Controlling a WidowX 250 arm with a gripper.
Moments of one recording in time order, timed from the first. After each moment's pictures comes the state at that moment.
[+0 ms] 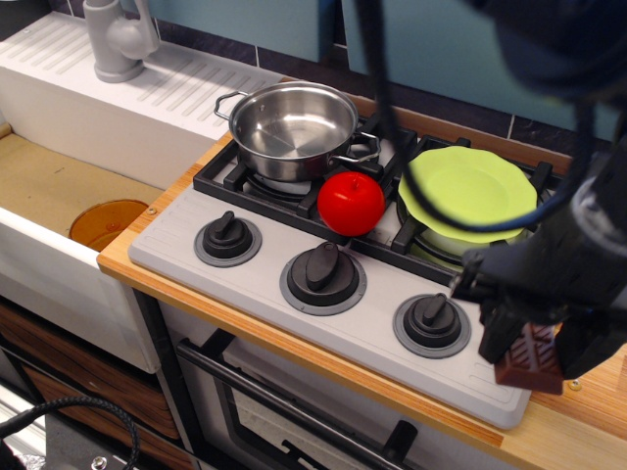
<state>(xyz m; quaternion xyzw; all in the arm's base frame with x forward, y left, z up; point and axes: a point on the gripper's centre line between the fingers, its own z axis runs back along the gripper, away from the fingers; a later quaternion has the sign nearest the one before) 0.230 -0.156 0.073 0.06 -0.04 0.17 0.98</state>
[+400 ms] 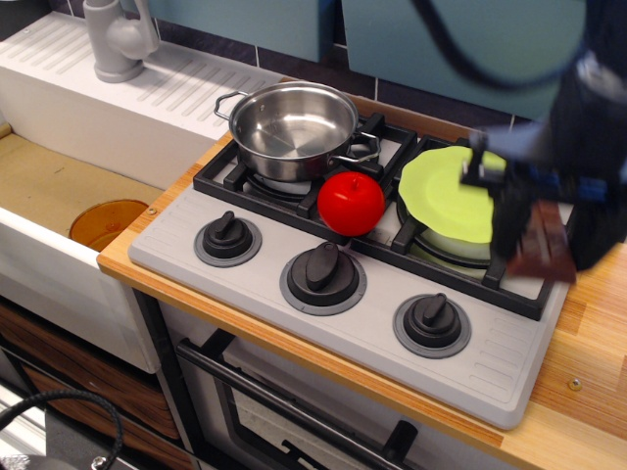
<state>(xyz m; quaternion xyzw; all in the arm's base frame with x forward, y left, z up) 0.272 -0.138 0.110 0.03 -0.03 0.16 0.99</state>
